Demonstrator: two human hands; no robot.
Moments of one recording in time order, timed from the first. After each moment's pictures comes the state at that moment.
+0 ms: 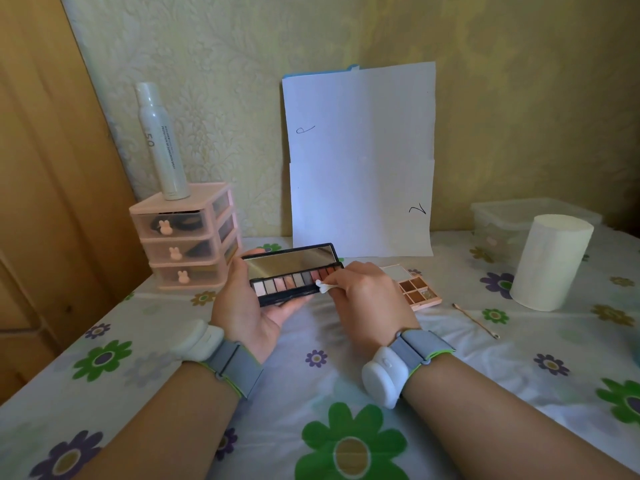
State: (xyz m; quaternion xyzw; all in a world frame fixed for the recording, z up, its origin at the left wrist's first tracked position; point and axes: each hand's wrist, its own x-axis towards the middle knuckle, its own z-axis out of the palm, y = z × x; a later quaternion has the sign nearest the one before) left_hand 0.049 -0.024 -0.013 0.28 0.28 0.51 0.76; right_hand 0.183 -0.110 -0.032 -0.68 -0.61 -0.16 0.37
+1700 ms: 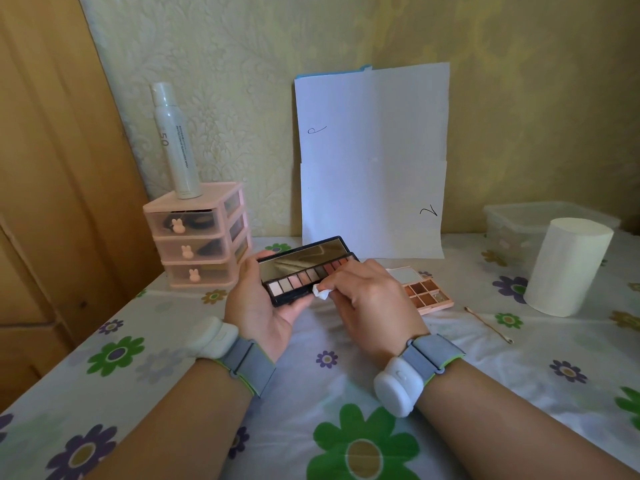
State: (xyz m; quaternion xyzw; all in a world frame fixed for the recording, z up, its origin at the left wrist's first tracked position) left_hand 0.050 -0.024 -0.012 0.27 0.29 0.52 0.76; right_hand 0.182 -0.107 -0.036 -0.58 -0.66 -0.23 0.41
